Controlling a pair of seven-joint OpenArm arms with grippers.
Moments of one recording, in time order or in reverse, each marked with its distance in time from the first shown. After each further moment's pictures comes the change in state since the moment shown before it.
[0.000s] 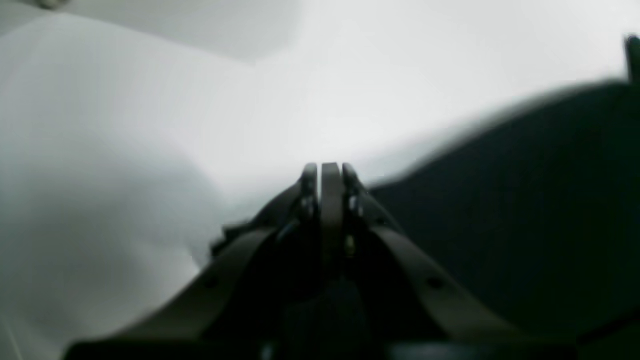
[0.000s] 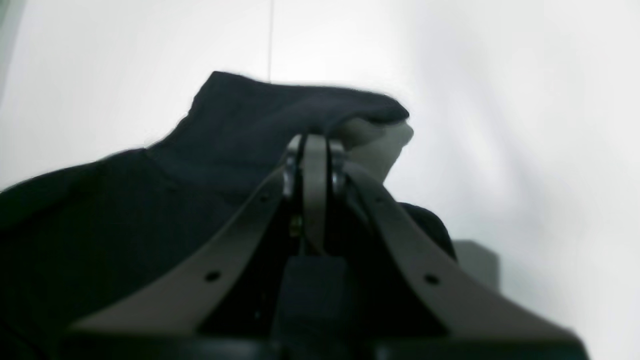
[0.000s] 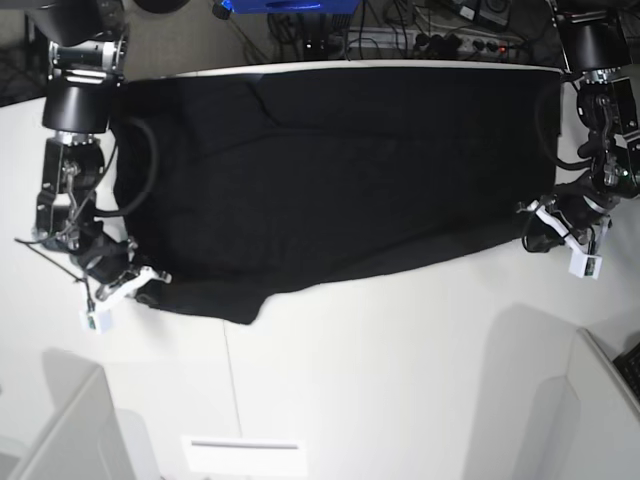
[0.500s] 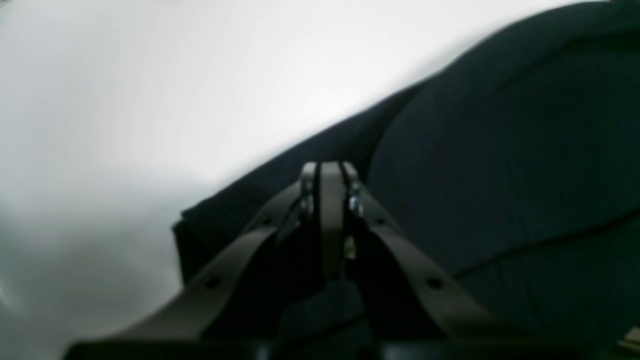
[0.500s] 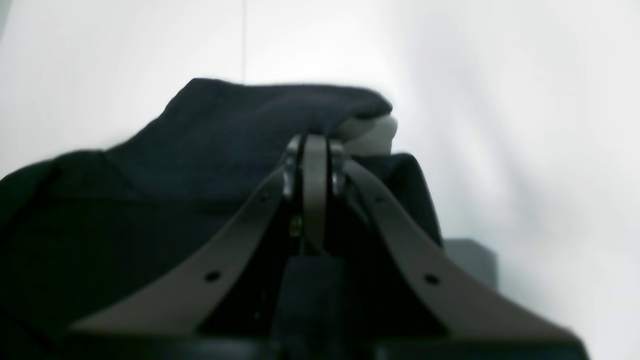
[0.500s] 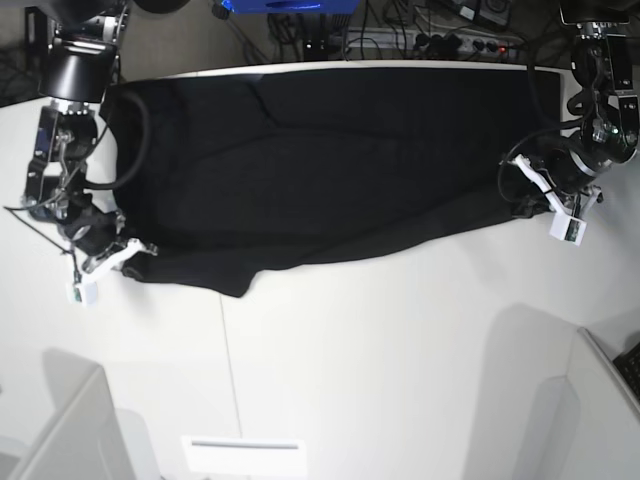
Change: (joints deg) left arm 12.5 -0.2 -0.1 14.3 -0.2 0.0 0.2; right arm -7.5 0.2 4.9 7.7 0.0 0.0 -2.4
